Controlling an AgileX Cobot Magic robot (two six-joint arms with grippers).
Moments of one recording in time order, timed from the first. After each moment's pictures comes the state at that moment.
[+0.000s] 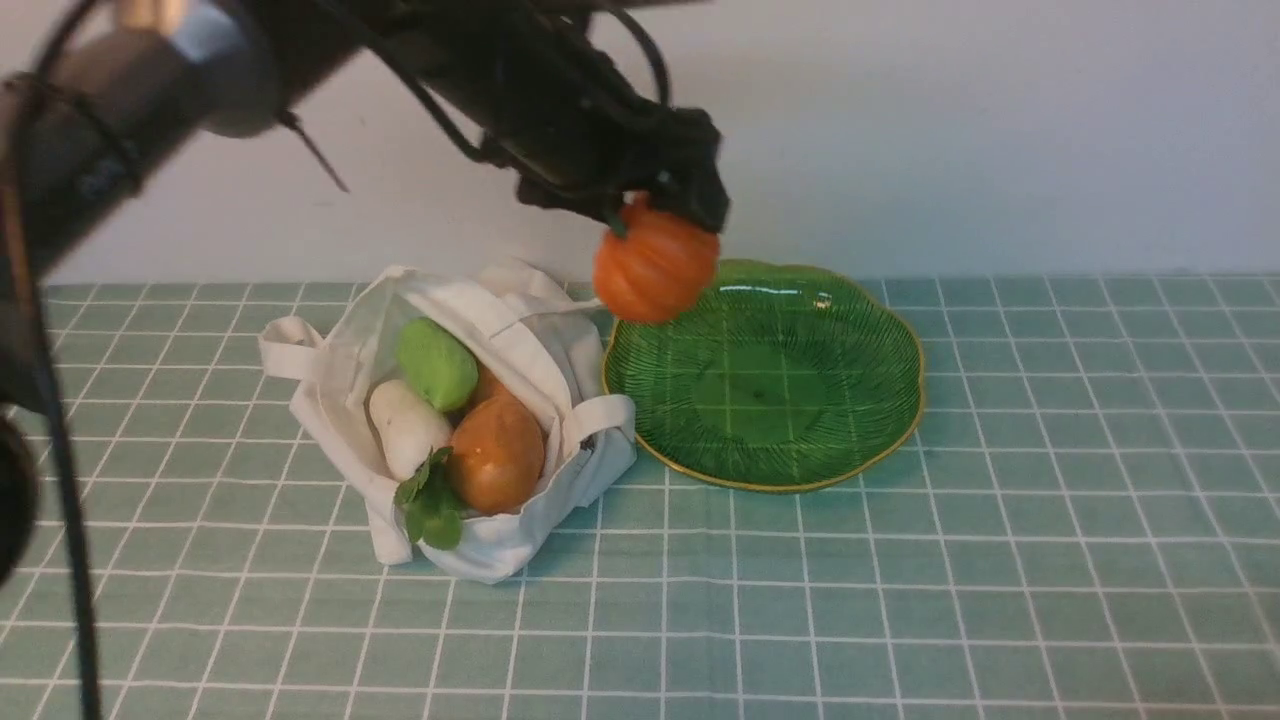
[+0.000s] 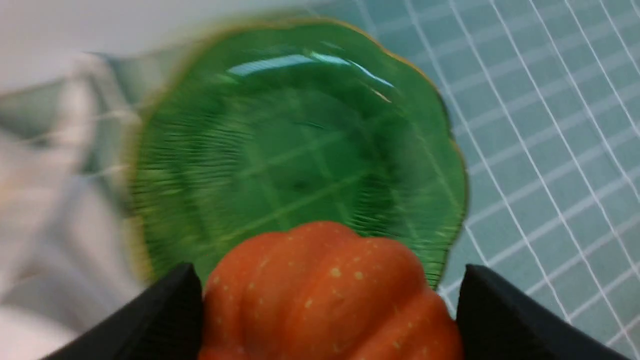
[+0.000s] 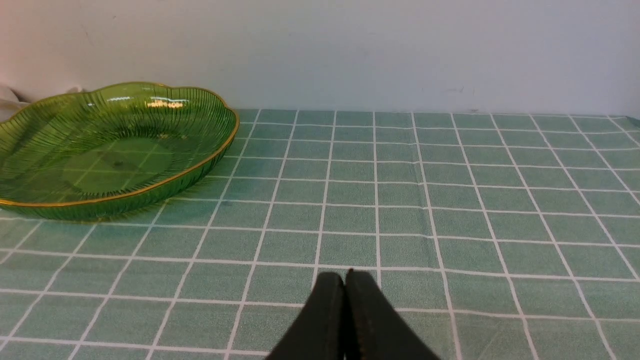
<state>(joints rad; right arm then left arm) 0.02 -0.01 0.03 -0.02 0.36 0.03 -0.44 2.06 -1.97 -0.40 0.96 0.15</state>
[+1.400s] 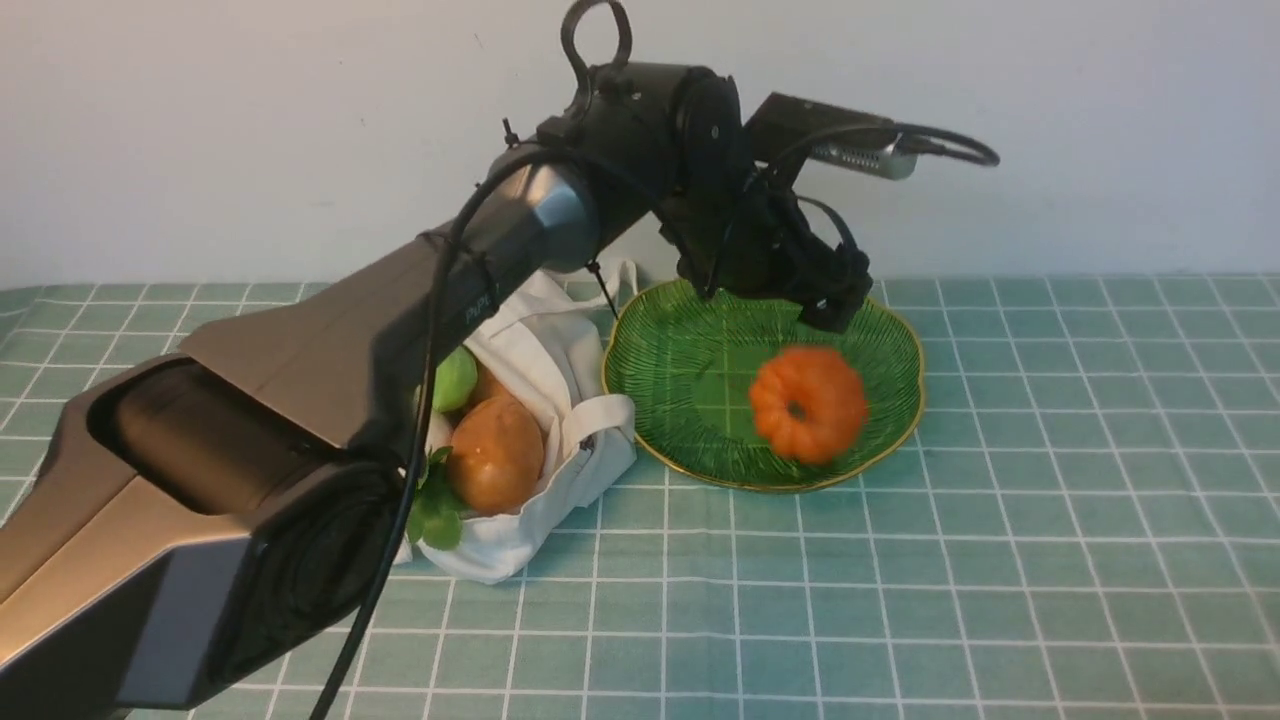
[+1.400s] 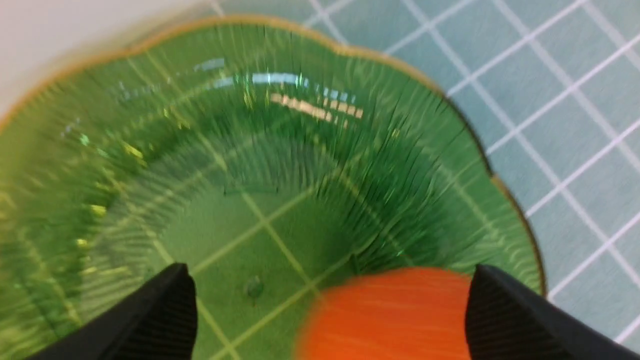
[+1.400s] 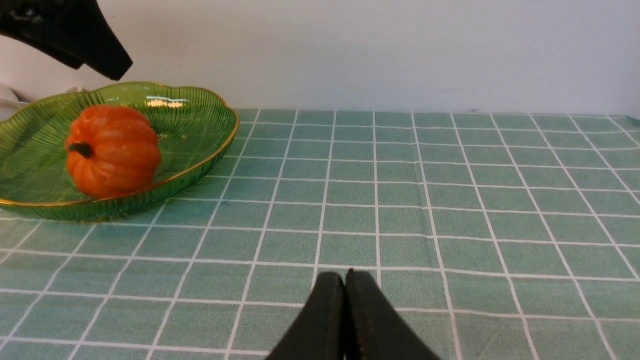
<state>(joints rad) 0.02 -0.01 0.03 -0.02 0.36 0.03 -0.57 2.40 -2.29 -0.22 0.91 0.12</state>
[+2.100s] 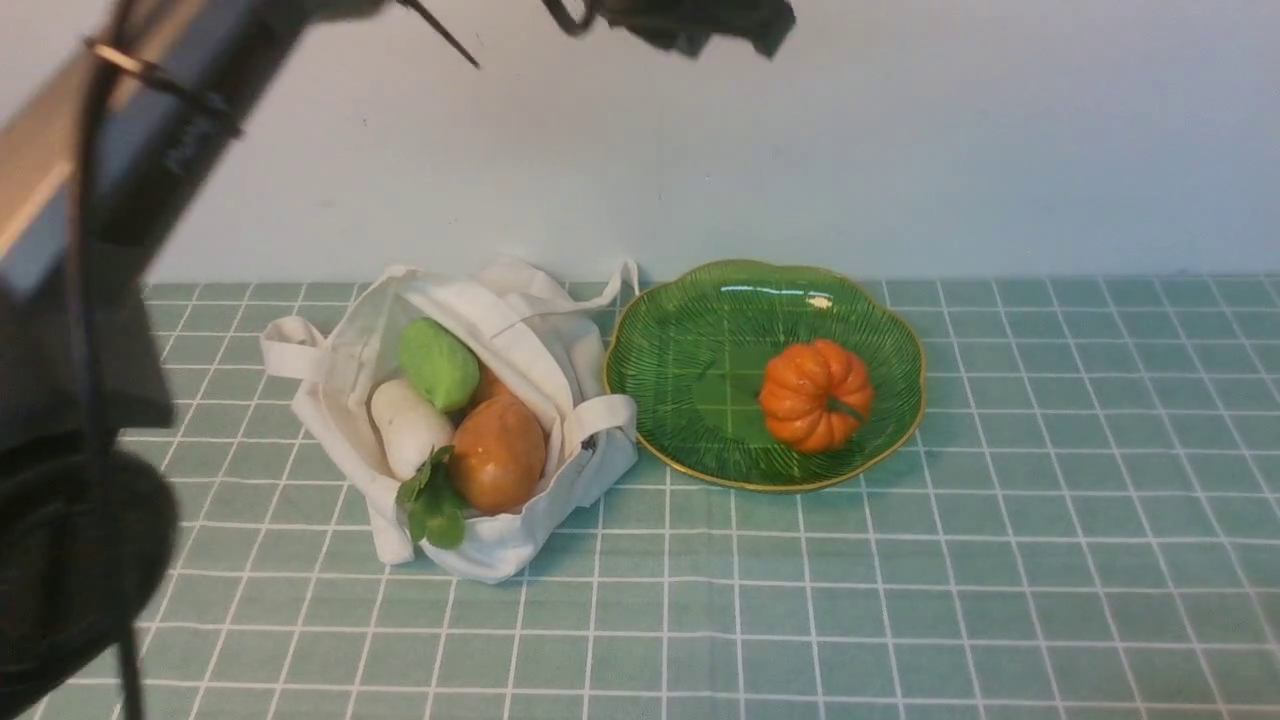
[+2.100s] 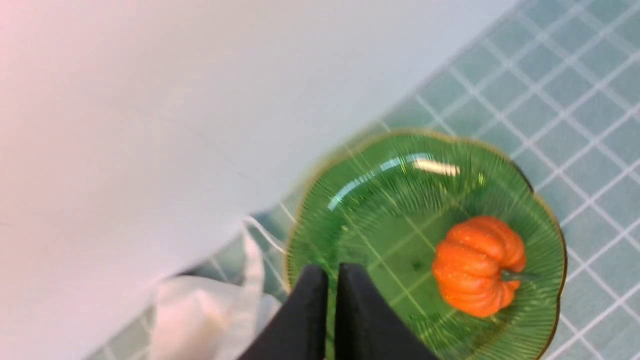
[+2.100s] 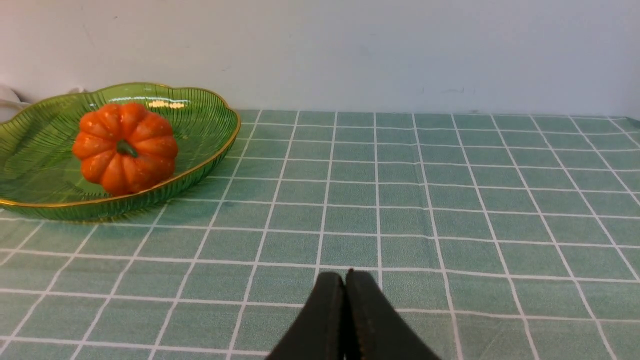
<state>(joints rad) 0.02 -0.01 0.03 -0.02 0.36 0.03 -0.57 2.03 -2.49 0.09 1.26 0.14</state>
